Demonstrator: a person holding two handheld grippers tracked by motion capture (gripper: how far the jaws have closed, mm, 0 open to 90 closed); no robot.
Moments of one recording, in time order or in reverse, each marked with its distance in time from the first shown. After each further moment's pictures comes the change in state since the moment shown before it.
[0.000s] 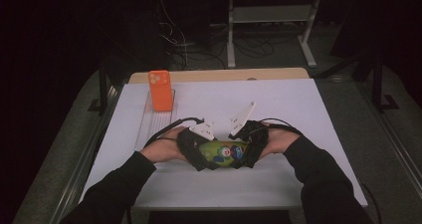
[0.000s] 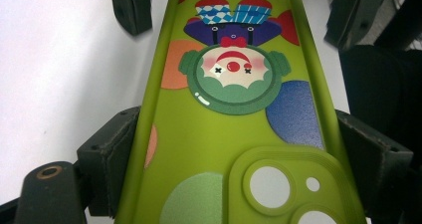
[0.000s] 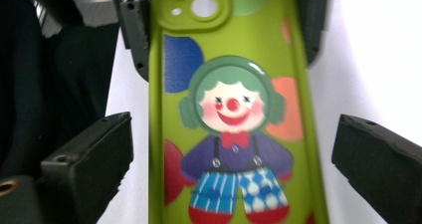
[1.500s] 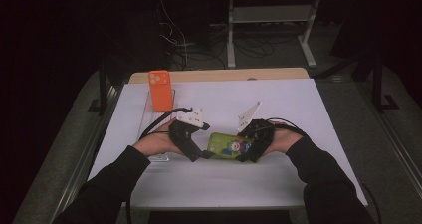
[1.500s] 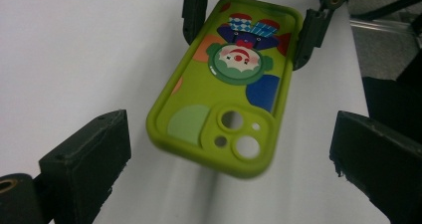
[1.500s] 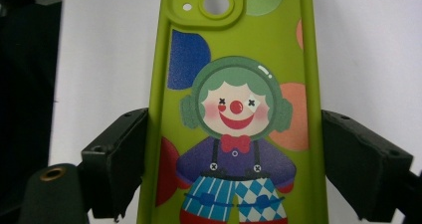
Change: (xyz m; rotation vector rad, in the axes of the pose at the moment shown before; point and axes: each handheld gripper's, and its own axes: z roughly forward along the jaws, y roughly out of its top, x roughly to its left) left arm 0.016 -0.004 -0.021 -0.098 0.050 -0.069; right arm -0.012 -0.019 0.002 0.068 -0.074 0.062
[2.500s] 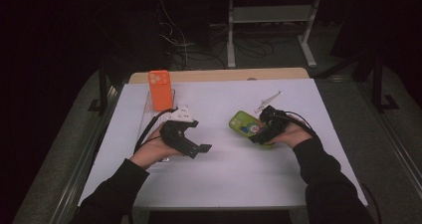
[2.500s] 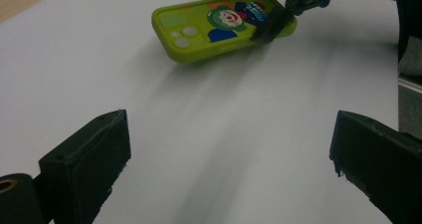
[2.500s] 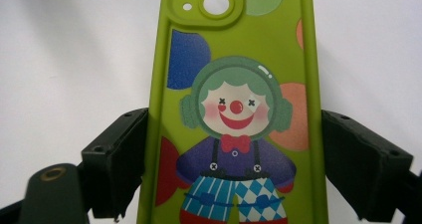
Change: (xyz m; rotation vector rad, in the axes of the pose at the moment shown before) left arm -0.002 -0.008 -0.021 -0.076 0.197 -0.168; right arm -0.039 -0.044 -0.015 0.016 -0.264 0.418
